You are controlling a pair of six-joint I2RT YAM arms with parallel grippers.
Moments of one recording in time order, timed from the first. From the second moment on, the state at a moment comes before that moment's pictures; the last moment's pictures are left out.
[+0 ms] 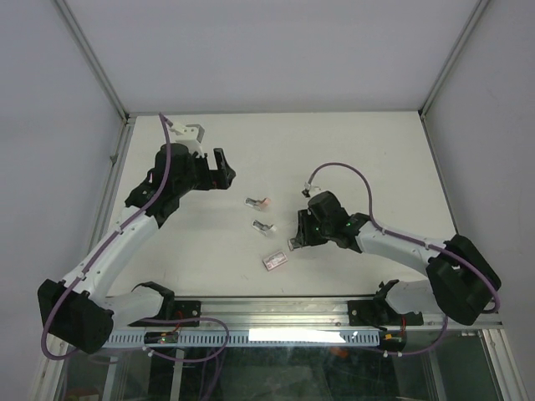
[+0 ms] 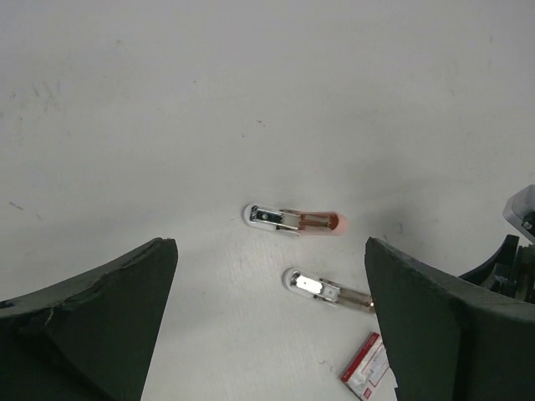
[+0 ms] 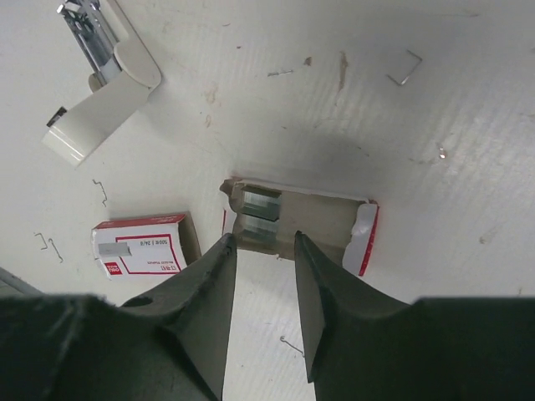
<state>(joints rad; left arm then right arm) -0.40 1.12 1.01 -0.33 0.05 -0.36 0.74 1.28 0.63 -0.25 -0.04 0.52</state>
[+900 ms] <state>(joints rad) -0.40 1.12 0.96 -0.34 0.01 -0.31 0.87 1.47 0.73 -0.27 0.12 0.52</state>
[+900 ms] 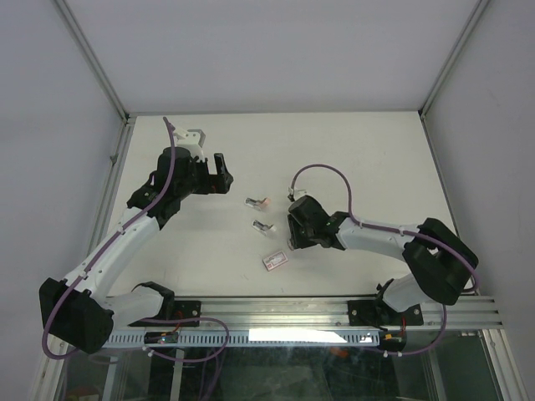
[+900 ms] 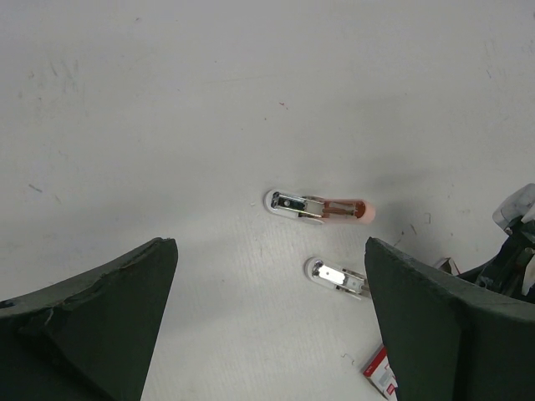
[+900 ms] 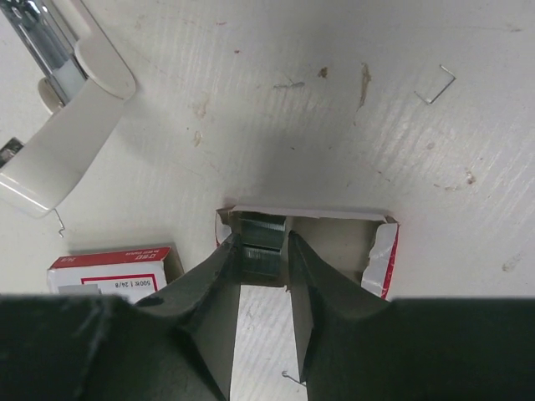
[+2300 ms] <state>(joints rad) -0.40 1.11 0.95 -0.34 0.00 -0.31 0.87 1.35 0.75 -0.46 0.20 0.54</state>
